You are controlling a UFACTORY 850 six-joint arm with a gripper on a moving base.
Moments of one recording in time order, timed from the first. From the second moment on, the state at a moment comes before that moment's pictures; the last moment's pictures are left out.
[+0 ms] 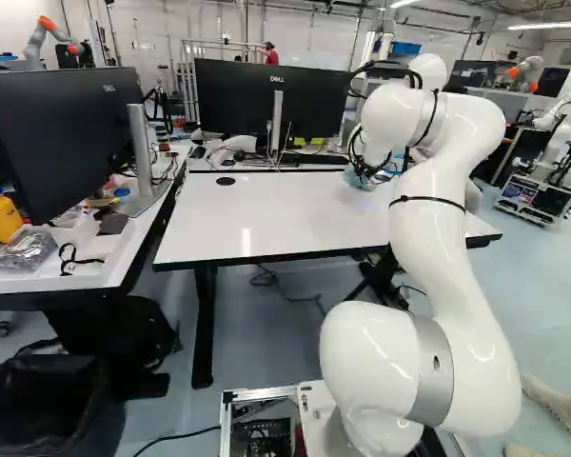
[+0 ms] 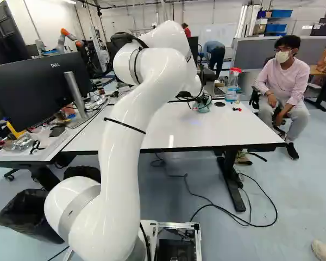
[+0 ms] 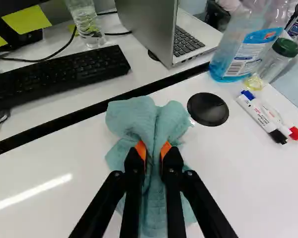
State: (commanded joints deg) arm -22.5 -49.0 -97.1 0.3 0.6 0.0
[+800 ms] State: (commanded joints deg) arm -22.5 -49.0 -97.1 0.3 -0.7 0.0
